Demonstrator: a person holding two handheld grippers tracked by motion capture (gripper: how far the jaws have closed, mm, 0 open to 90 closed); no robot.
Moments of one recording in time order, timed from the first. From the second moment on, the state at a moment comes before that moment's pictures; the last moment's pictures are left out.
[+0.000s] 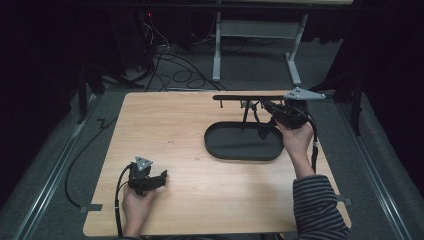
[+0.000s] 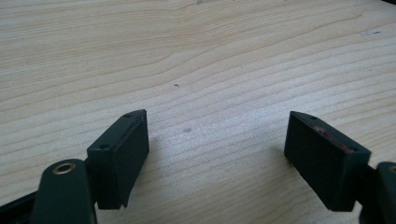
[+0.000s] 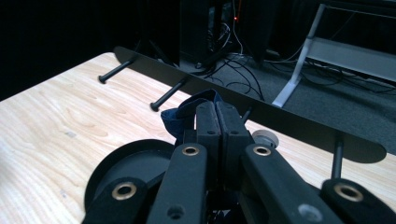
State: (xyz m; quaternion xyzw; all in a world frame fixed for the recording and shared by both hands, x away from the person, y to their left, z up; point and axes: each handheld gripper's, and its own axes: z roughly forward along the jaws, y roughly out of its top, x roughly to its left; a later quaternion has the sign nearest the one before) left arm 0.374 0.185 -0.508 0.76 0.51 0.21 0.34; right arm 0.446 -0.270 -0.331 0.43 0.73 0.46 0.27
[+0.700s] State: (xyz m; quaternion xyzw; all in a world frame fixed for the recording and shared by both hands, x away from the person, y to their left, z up) left arm 0.374 0.185 -0.508 0.76 0.51 0.21 0.34; right arm 0.475 -0.282 -0.353 0.48 0.72 0.43 0.26
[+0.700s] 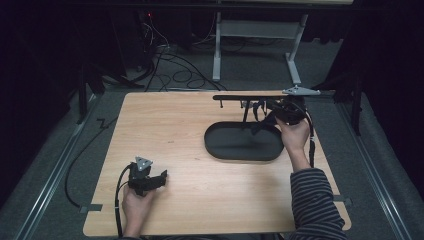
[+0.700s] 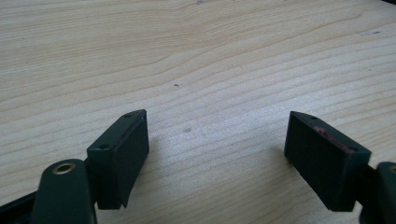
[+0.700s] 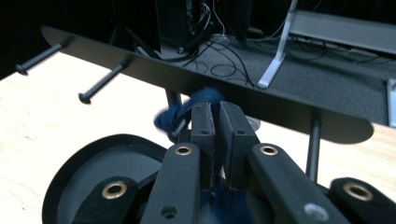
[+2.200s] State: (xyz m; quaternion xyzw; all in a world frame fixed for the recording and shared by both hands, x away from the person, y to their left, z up) left arm 0.374 0.184 -0.508 0.76 0.51 0.22 0.34; right arm 0.428 -0.319 -0.348 0.49 0.69 0.48 0.21
